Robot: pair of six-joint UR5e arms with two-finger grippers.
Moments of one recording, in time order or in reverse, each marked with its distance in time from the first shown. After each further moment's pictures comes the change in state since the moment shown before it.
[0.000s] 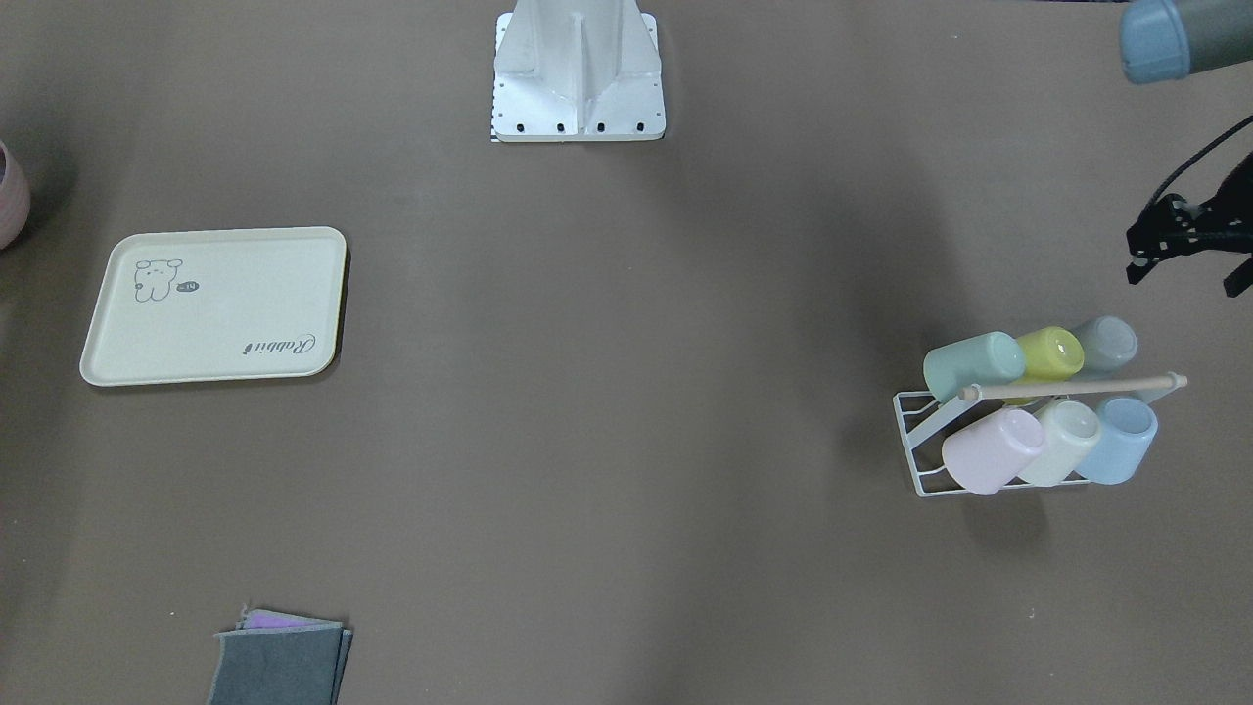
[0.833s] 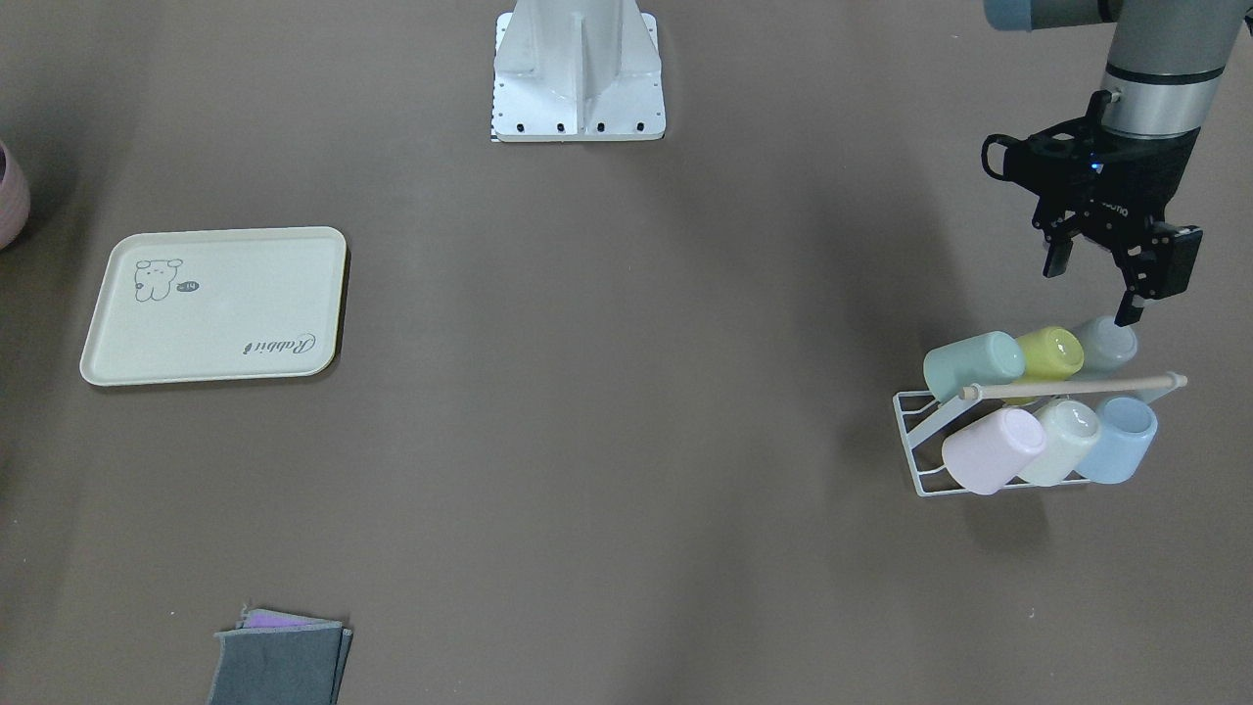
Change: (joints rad) left arm 0.147 0.001 -0.083 -0.097 0.466 0.775; right arm -0.084 -0.029 -0.139 0.381 0.190 0.288
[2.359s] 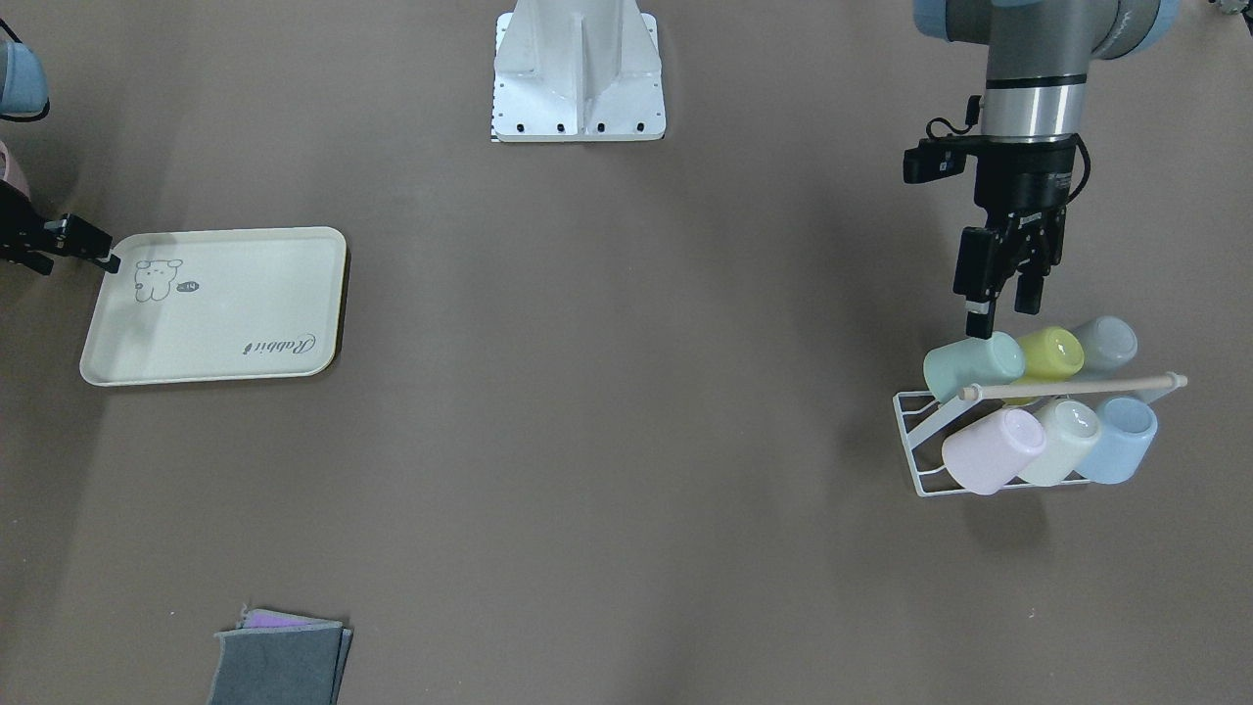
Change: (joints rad) left arm 0.206 -0.002 0.044 -0.243 0.313 0.973; right arm -0.515 -0.122 0.020 0.299 -0.227 0.211
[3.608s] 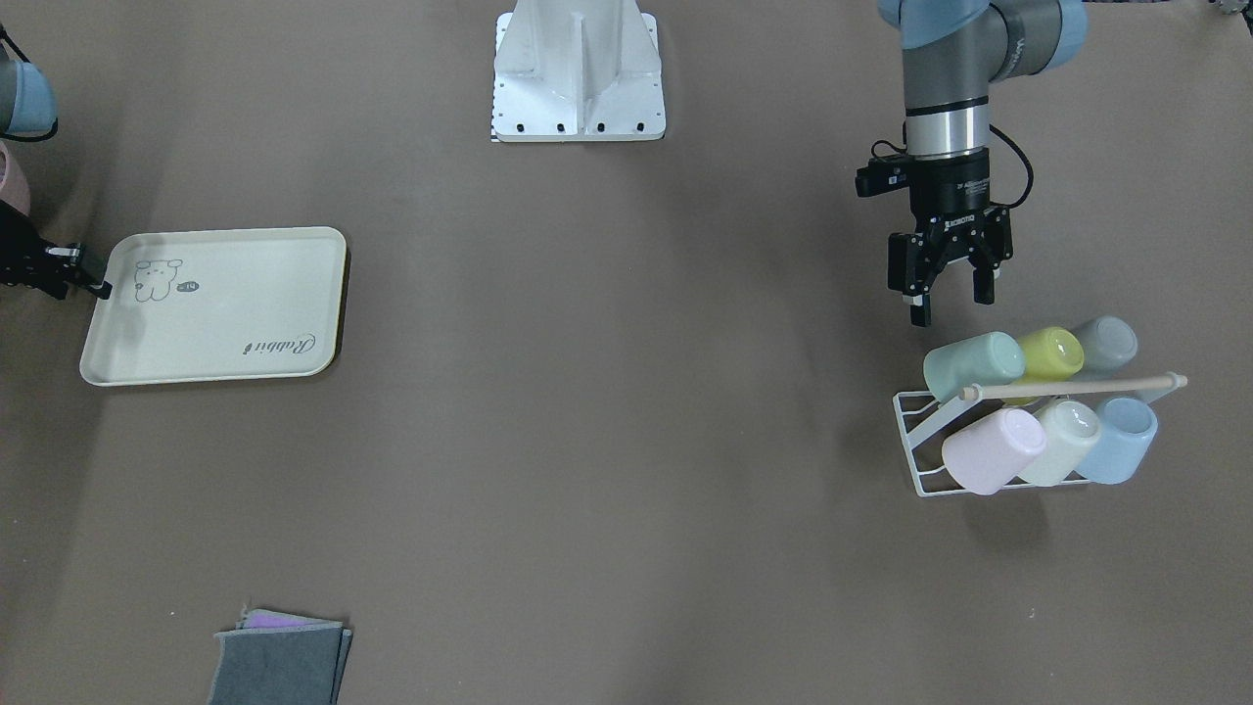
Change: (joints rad) left arm 0.279 0.090 0.005 0.115 0.397 -0.029; right arm -0.006 0.059 -0.069 0.001 -0.052 -0.002
